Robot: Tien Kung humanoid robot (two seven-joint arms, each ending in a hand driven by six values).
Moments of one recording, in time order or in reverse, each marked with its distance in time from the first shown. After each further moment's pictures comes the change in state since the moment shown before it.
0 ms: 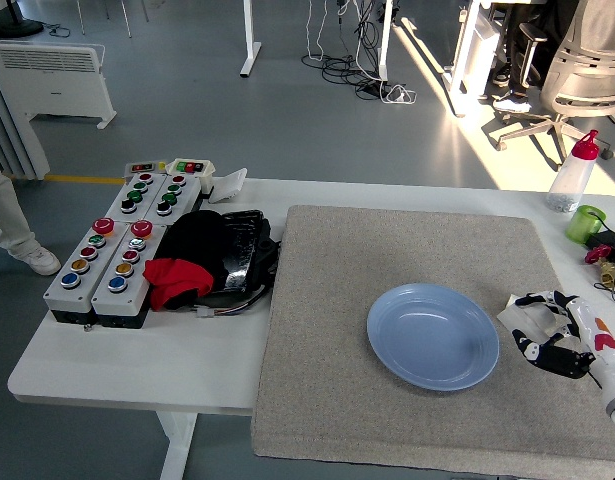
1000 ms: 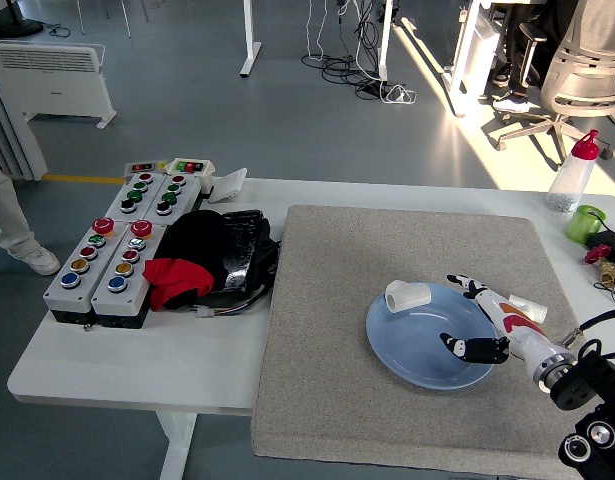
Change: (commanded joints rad) left arm -0.006 0.000 0.018 0.001 -0.030 0.006 -0.003; right arm 0.206 0.028 -0.161 -0.174 -0.119 0.158 -0.019
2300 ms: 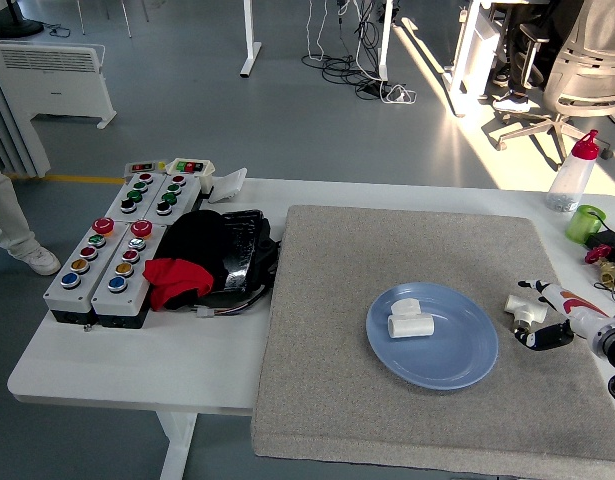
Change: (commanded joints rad) left arm -0.004 0.000 0.014 -0.003 -0.020 0.005 0.005; right arm 0.297 -0.106 -0.196 -0.499 0.088 0.078 0.056
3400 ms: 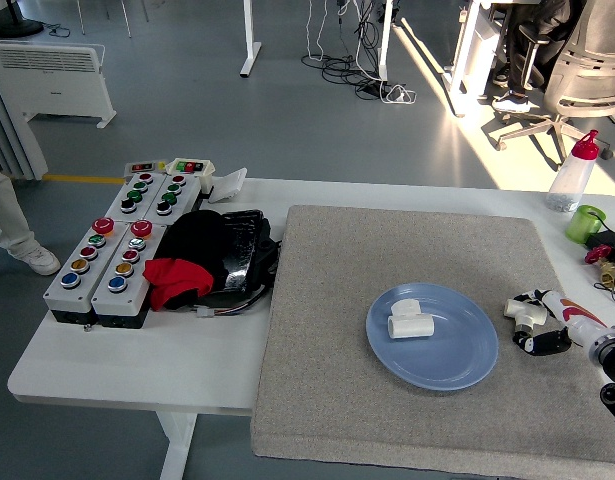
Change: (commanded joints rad) left arm 0.008 0.000 0.004 0.000 -0.004 -0.002 0.000; right arm -0.014 0.018 -0.018 -0.060 0.048 -0.067 0.056
